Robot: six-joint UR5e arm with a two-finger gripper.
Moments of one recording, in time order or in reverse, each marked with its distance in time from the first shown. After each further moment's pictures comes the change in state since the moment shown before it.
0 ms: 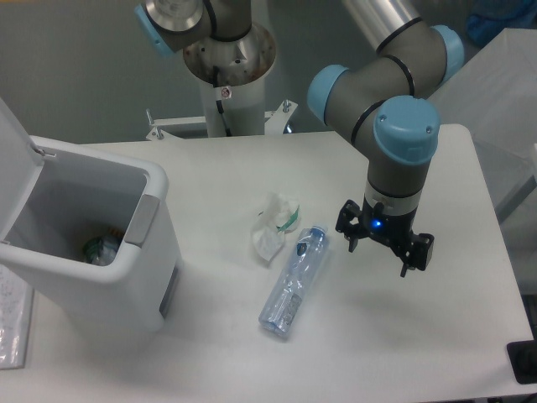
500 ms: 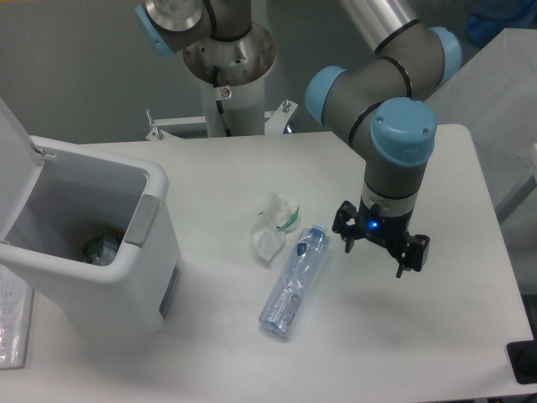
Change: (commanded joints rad) arm -0.020 0.002 -0.072 0.078 -0.040 -0.012
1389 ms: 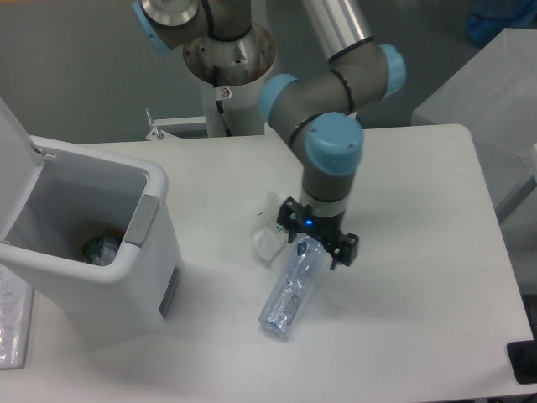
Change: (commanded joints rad) arm -0.135 0.094 -0.210 -0.111 0.054 -0.034
